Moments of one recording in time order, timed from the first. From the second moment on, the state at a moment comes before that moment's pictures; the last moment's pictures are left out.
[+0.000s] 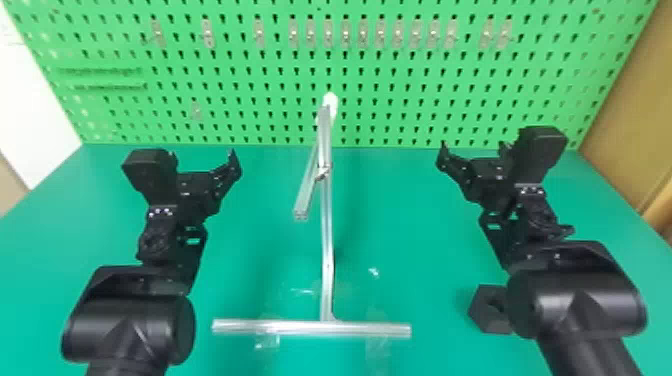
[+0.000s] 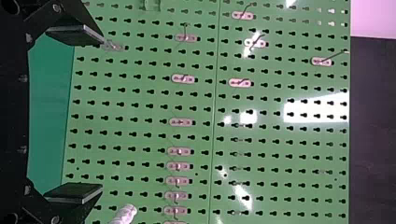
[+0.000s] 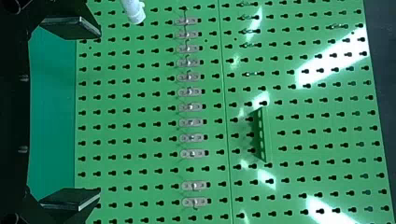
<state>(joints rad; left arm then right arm) -0.12 0.10 -0.01 -1.57 0.14 -0.03 0.06 -0.26 -0.06 0.09 -1.47 -0.16 0.07 -0.01</state>
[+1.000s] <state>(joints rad) -0.11 0.10 0.00 -1.57 0.15 -0.03 0.06 -0.26 -0.08 0.07 -1.50 -0.14 0.21 0.02</state>
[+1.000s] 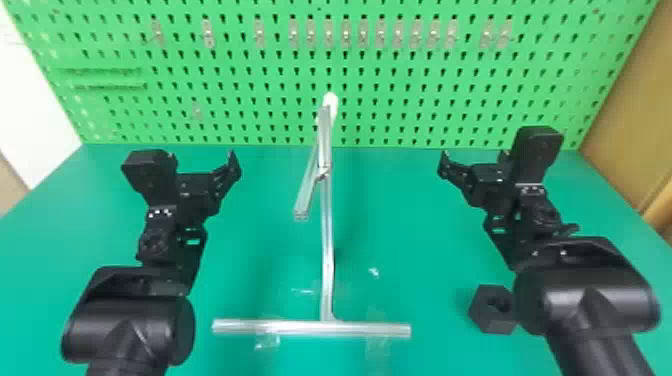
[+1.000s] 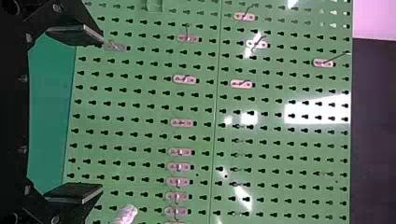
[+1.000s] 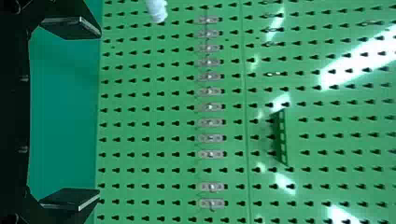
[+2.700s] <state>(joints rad) -0.11 0.10 0.00 -1.57 0.15 -0.03 0.06 -0.15 -0.10 -0.12 -1.47 0.09 0.62 0.21</state>
